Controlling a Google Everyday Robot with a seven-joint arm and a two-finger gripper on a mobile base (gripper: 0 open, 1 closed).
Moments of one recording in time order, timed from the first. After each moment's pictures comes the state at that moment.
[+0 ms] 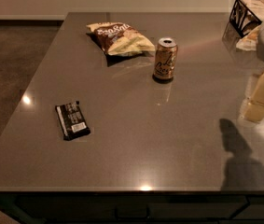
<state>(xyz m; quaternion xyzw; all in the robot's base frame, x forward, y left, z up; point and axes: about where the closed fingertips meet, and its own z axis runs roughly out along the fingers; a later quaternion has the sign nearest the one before) 0.438 -0.216 0.977 -0.60 0.78 -0.04 0.16</state>
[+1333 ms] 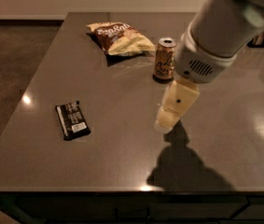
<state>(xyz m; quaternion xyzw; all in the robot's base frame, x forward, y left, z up) 0.448 -0.087 0.941 -0.57 0.80 0.03 0.18</state>
